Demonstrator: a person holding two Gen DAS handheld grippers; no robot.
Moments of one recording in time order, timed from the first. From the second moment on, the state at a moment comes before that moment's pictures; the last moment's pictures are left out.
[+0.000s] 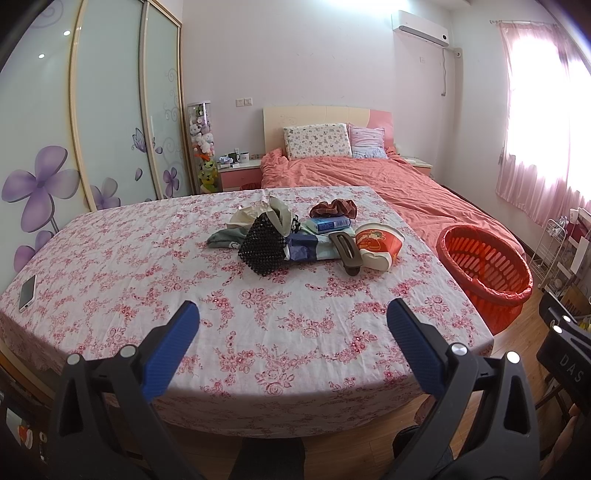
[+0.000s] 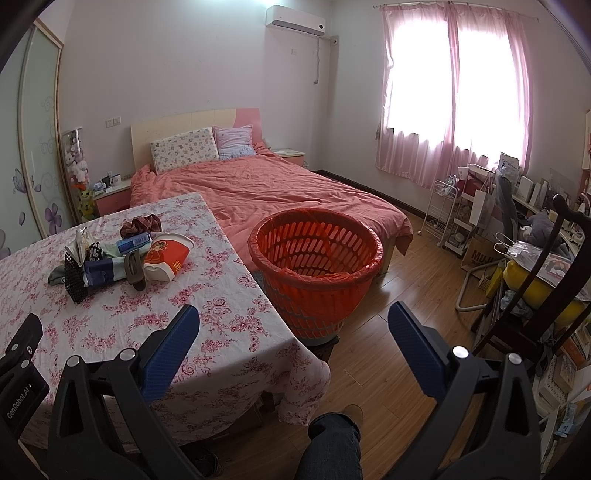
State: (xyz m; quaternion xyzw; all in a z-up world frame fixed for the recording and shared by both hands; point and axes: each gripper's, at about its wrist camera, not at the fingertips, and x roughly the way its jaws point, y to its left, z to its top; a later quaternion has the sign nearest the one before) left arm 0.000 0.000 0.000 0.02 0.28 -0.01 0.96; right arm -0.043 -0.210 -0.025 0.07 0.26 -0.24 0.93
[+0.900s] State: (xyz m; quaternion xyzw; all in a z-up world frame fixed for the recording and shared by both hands) left arm 0.012 0.008 -0.006 0.01 0.29 0.00 0.96; right arm -0.033 -0.211 -0.030 0.07 0.26 -0.23 0.94
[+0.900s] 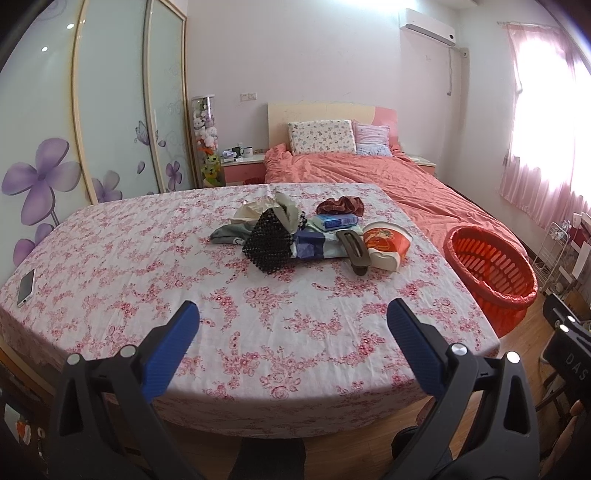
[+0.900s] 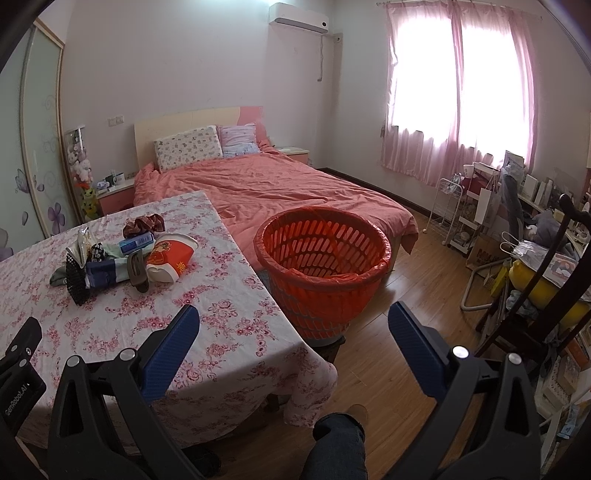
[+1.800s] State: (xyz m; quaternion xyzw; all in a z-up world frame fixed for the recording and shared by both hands) left arm 0.149 0.110 -0.059 -0.03 0.33 0.05 0.94; right arm 0.182 -0.174 -0.094 0.13 0.38 -0.09 0.91
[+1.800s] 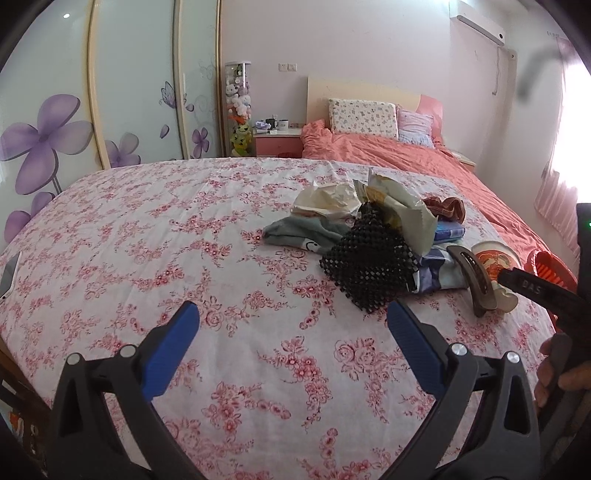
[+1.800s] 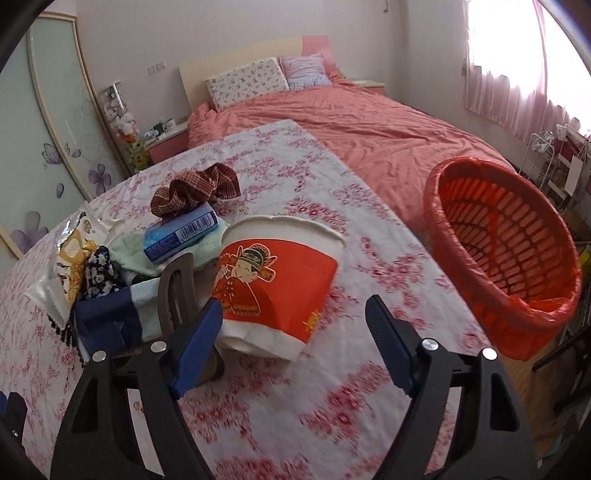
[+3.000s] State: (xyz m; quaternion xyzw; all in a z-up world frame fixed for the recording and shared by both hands) left arm 0.260 0.032 -0.049 -0.02 0.37 0.01 0.93; right arm 0.178 -0.214 -0.103 0.13 0.40 -0.06 0.91
